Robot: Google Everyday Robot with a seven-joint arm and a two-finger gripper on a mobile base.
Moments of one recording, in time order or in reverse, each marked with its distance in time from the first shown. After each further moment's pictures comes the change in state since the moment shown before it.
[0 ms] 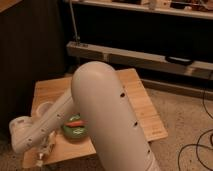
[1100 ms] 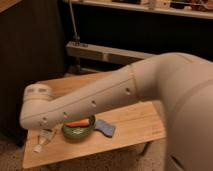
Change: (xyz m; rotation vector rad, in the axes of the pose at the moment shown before) arm 0.075 0.064 -0.192 0.245 0.021 0.279
